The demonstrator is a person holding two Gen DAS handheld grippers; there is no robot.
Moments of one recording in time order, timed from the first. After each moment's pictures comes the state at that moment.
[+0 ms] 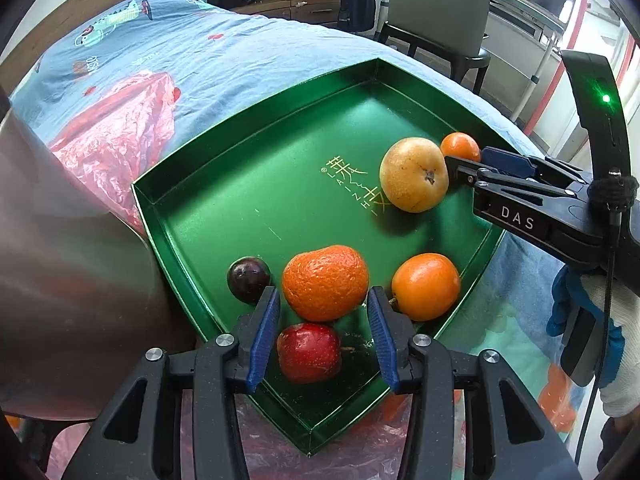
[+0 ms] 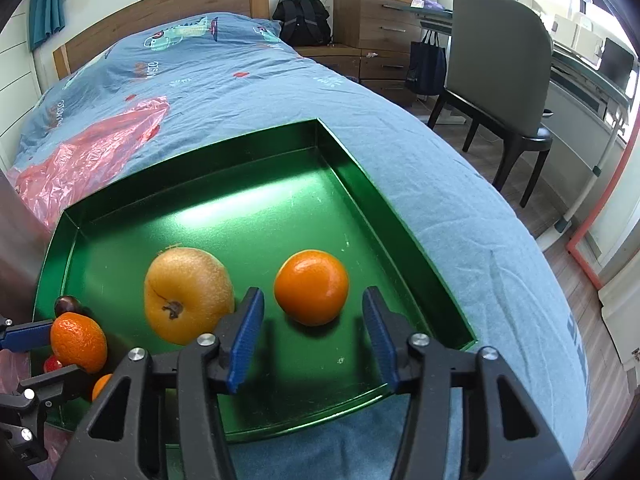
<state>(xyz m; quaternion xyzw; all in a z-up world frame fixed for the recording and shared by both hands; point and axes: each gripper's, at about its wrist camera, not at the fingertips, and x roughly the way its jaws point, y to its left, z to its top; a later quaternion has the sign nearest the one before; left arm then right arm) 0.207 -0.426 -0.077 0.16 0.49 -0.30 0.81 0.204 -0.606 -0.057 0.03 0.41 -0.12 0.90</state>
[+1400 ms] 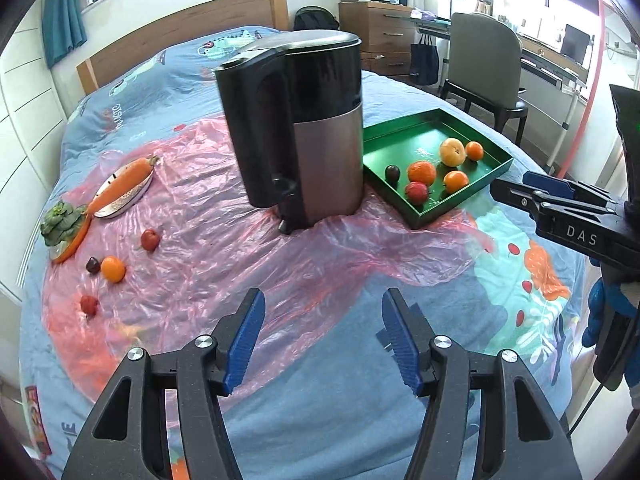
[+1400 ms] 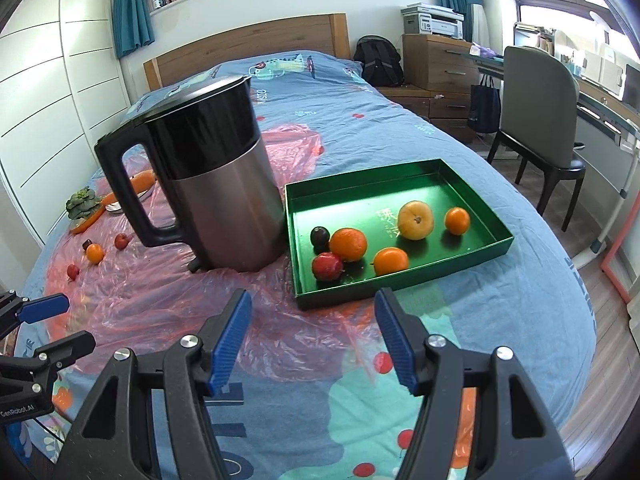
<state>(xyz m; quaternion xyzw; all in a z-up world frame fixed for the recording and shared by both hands) 0.036 -0.197 0.016 0.12 0.42 -0.18 0.88 0.026 -0.419 0.029 0.03 0.36 0.00 0.93</state>
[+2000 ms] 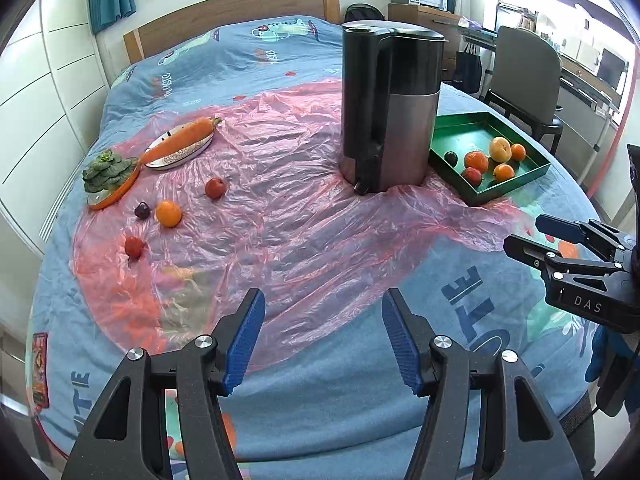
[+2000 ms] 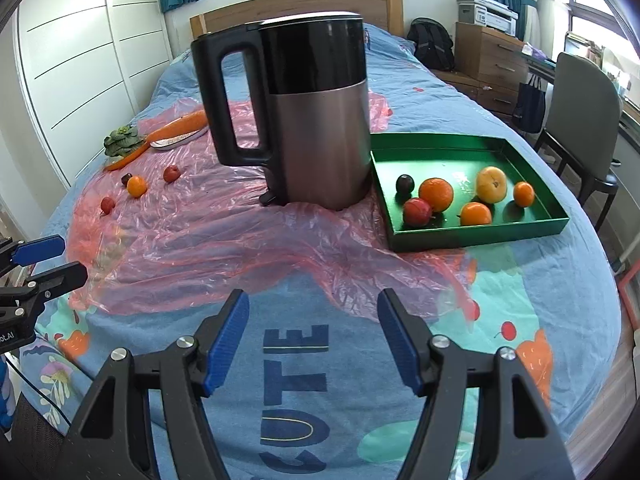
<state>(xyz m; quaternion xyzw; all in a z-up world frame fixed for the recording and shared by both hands) 0.015 -0.118 0.000 0.09 0.43 -0.12 0.89 0.002 -0.335 -0.006 -0.02 0.40 0.07 0.91</state>
